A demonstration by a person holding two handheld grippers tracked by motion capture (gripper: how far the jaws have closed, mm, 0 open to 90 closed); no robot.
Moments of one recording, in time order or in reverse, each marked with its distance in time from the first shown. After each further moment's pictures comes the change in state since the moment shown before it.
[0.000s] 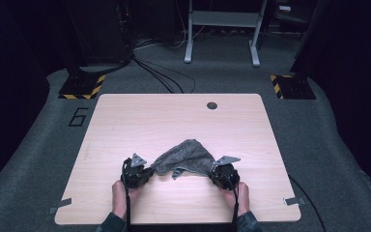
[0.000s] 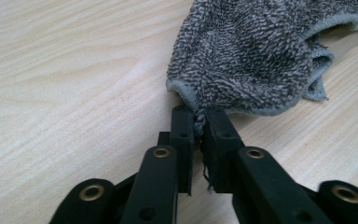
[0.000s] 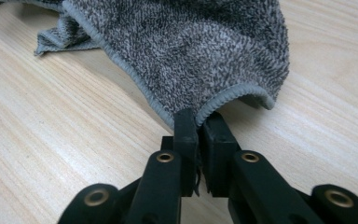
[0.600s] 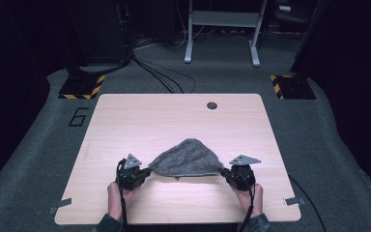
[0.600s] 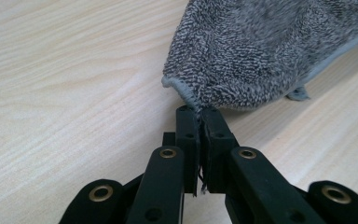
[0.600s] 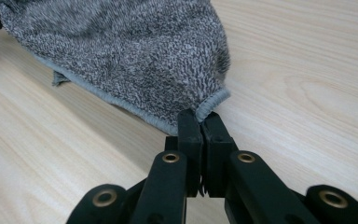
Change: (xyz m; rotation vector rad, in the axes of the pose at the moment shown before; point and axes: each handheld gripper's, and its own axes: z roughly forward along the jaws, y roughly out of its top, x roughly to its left) left arm -0.002 -0.001 -0.025 -0.062 -0.033 0.001; right arm -0.020 -0.008 -0.051 -0.110 -0.012 0.034
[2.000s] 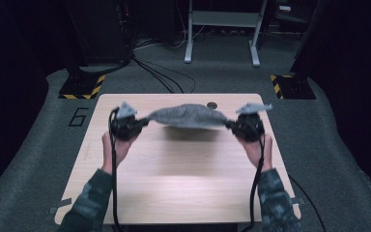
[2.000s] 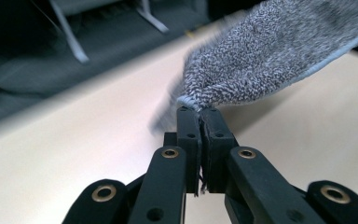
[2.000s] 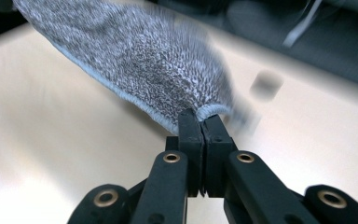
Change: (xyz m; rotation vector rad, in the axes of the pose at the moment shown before) left arm 0.042 0.107 -0.021 -0.122 0.020 0.091; right arm -0.030 0.126 -0.029 -0.072 -0.021 -0.105
